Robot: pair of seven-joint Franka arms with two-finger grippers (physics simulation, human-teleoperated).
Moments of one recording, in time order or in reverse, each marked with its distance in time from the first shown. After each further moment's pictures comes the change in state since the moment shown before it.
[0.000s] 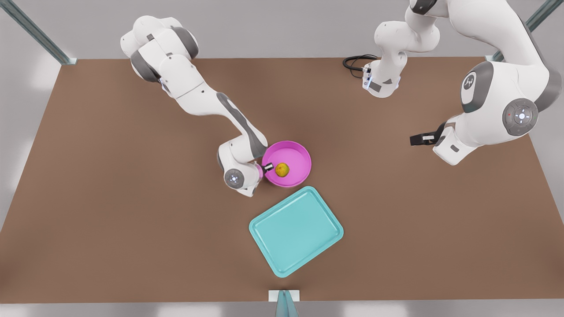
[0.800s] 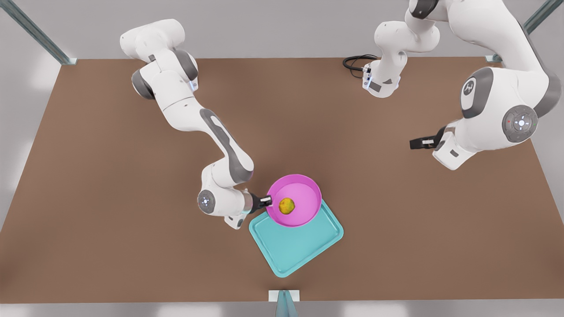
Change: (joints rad) left arm 0.003 0.043 0.003 0.042 -0.005 -0.007 0.002; right arm -0.100 0.227 -0.004 0.523 0.115 0.017 0.022
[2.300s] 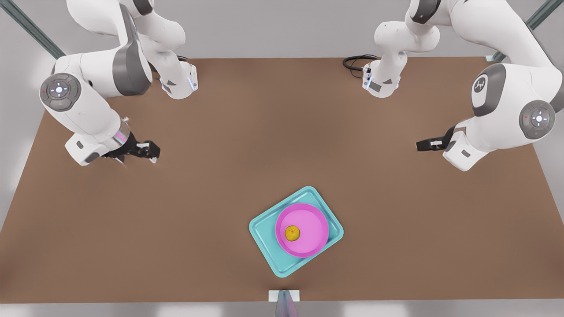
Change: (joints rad) left arm 0.010 0.031 0.013 0.098 -0.014 -0.027 0.001; right arm -0.209 -0.796 -0.117 -0.283 -0.601 -0.605 0.208
